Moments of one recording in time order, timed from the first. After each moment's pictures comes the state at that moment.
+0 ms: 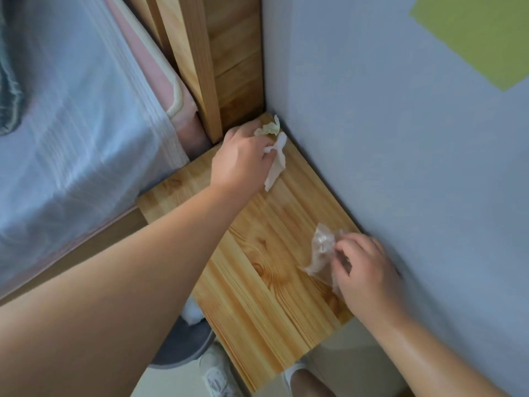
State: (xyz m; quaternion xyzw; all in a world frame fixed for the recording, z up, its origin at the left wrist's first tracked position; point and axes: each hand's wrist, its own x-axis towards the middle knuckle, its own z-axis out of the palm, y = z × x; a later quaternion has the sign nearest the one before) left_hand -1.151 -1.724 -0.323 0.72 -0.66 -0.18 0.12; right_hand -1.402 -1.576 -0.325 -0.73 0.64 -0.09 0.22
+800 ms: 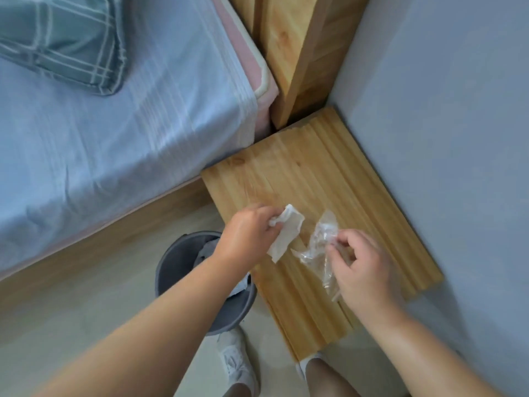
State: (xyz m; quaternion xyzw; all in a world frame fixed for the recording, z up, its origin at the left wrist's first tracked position) left_hand -1.075 -1.559 -0.311 0.72 -0.59 -0.36 0.09; right_hand -1.300 -1.544 -0.291 -0.68 0.64 -0.16 0.33
